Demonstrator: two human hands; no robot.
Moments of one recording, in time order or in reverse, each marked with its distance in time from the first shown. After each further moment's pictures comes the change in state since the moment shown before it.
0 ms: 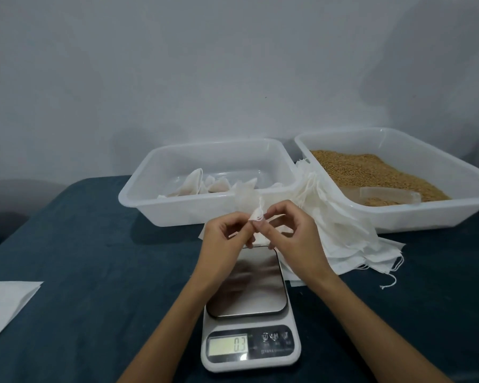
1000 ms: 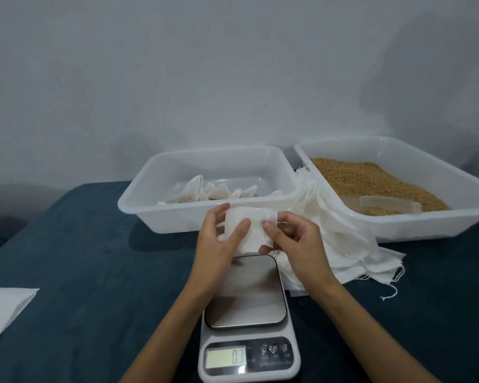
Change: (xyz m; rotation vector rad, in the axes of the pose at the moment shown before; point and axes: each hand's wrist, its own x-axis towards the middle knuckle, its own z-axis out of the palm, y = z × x) left_hand 0.004 0.000 -0.004 0.027 0.193 -0.150; right_hand 0.004 -0.001 -0.003 0.289 -0.041 0.097
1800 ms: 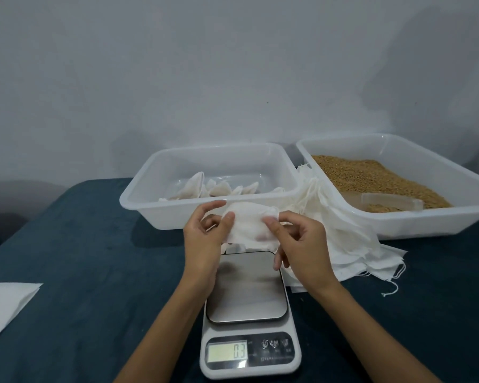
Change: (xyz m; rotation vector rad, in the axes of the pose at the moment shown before) left_hand 0.005 -0.003 -0.008 -0.223 0.138 -0.033; right_hand -0.005 0.000 0.001 -0.228 0.090 -0.109
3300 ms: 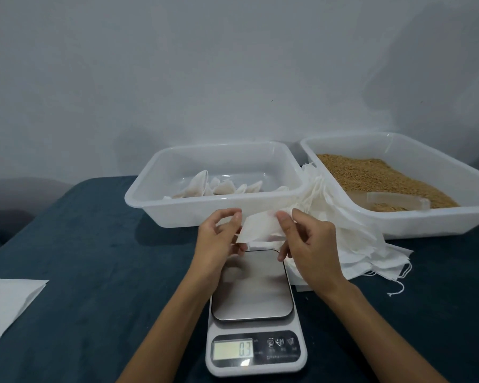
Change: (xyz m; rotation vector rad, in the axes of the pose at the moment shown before) left_hand 0.002 0.001 0.001 0.081 -0.108 -0.176; right_hand 0.000 -0.001 -0.003 -0.276 0.049 -0.235
